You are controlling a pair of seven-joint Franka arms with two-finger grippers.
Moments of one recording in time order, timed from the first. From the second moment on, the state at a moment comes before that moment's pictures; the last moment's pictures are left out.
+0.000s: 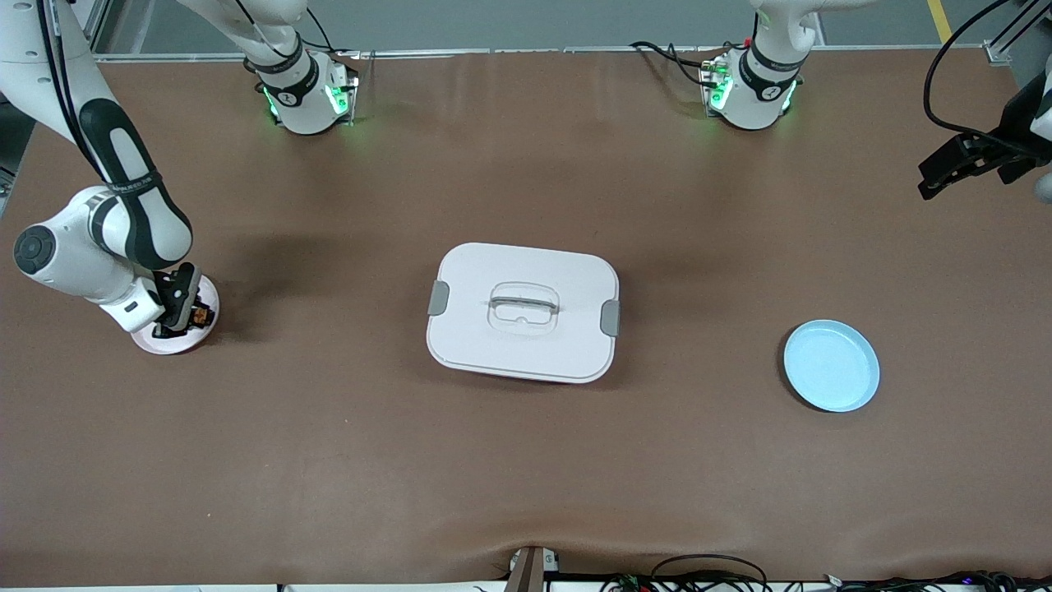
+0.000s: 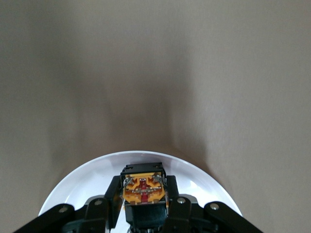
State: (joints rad) left arm 0.04 -0.07 -0.10 -1.56 0.08 1.48 -0.21; right arm -0.25 0.43 -0.04 -2.17 0.12 2.56 -1.85
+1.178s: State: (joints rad) left arm 0.04 -0.07 -0.10 -1.56 0.08 1.45 -0.21; right arm -0.09 0.43 0.06 -2.15 0.18 2.56 -1.58
